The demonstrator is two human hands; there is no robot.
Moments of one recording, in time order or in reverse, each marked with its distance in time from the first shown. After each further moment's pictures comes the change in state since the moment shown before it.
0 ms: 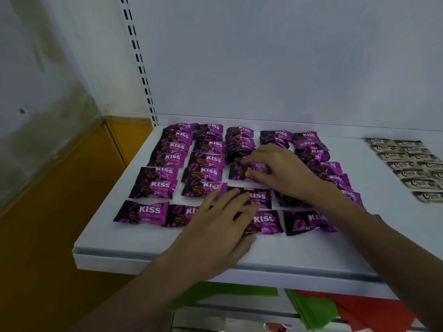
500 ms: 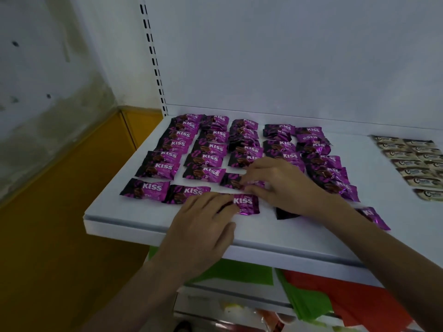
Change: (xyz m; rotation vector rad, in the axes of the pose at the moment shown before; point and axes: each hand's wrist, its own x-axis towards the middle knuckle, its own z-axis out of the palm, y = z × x) left_hand -0.031 0.024 0.006 -0.078 0.149 -0.200; right_hand -0.041 -0.020 -0.002 0.045 -0.050 -0.233
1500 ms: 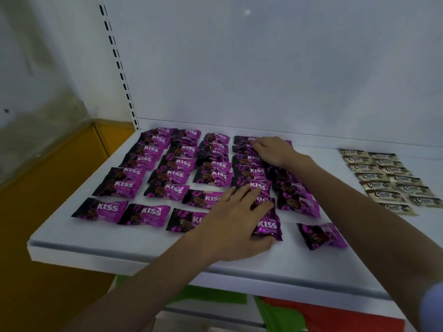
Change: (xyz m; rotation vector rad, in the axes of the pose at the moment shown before) left_hand 0.101 0.061 0.025 -0.055 -0.366 0.145; right_hand 0.035 0.131 -0.026 0.021 -0.155 0.630
